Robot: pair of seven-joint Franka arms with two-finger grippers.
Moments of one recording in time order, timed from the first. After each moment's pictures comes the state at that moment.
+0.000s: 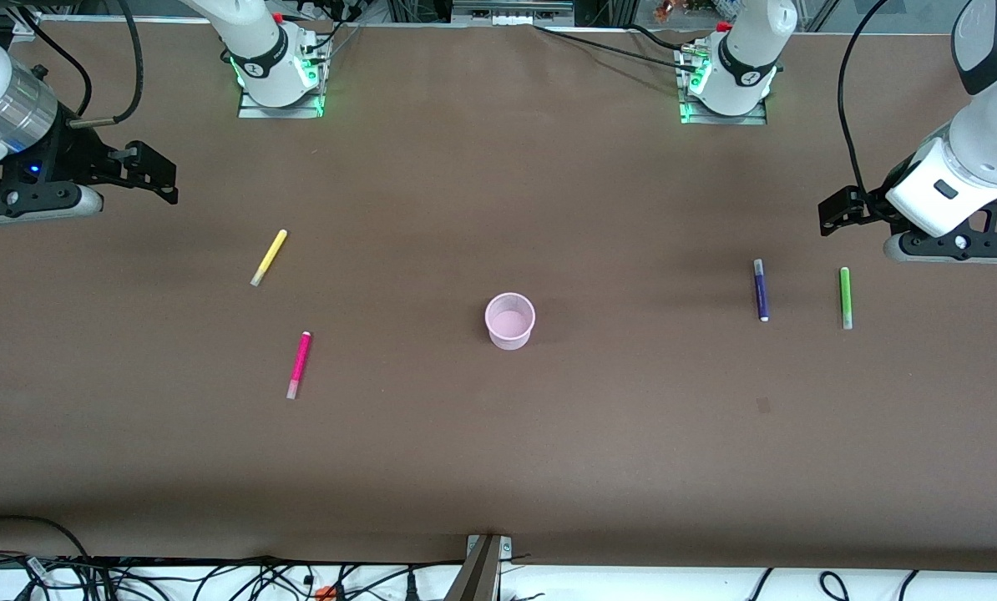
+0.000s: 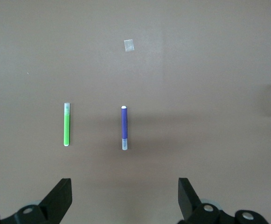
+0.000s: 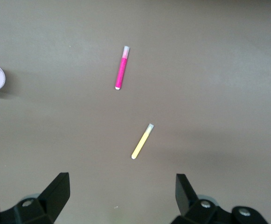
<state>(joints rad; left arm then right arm) 0.01 0.03 -0.09 -1.70 0.04 1.64 -0.06 0.26 0.03 -0.12 -1.55 0.01 1.56 0.03</state>
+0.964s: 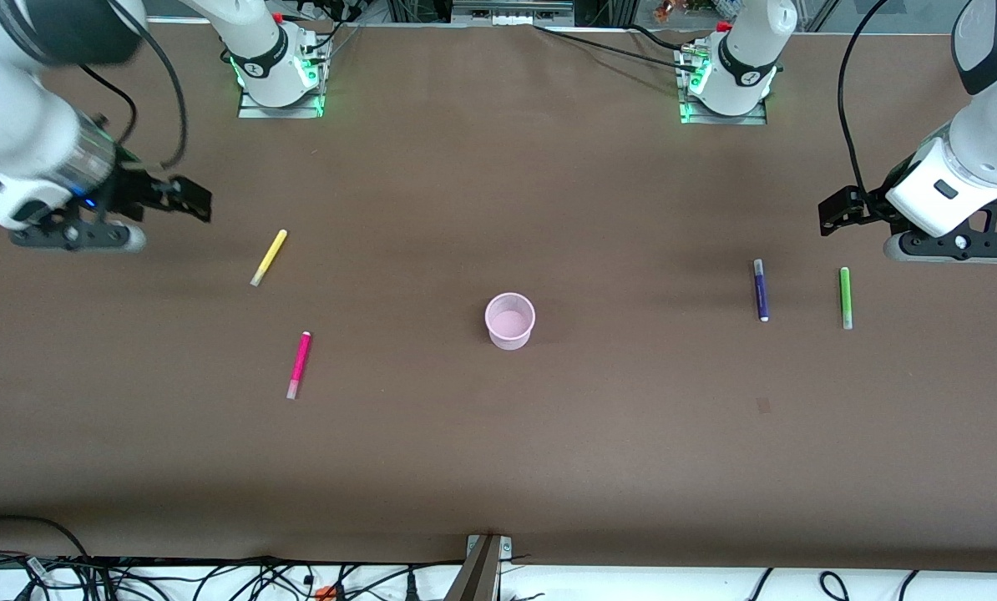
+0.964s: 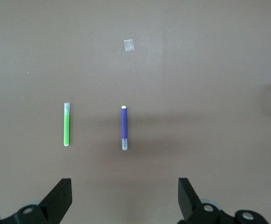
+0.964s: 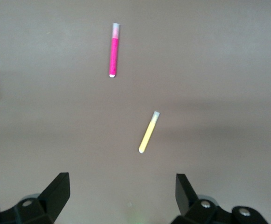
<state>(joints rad) 0.01 0.03 -0.09 -1.70 0.04 1.64 -0.06 0.27 0.09 -0.11 -1.74 0.01 1.69 0.21</state>
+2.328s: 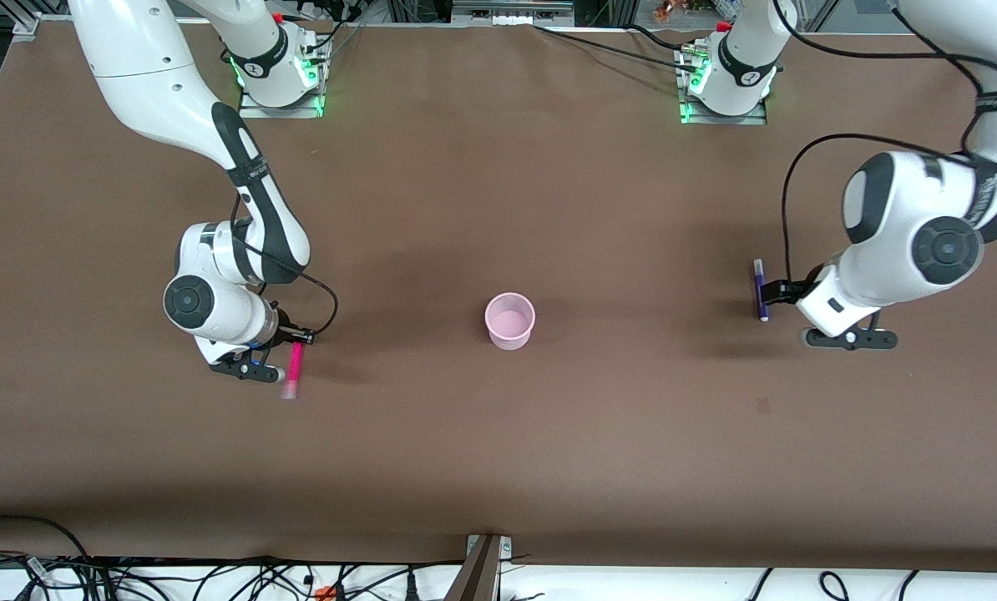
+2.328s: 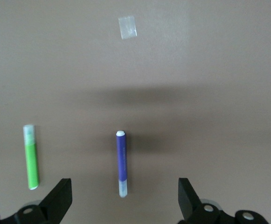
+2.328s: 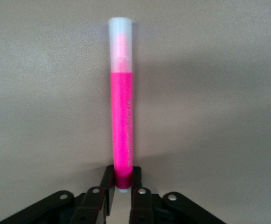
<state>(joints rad) 0.02 0.31 -0.08 -1.92 0.08 2.06 -0.07 0.29 0.66 -0.10 -1.78 0.15 2.34 0.28</state>
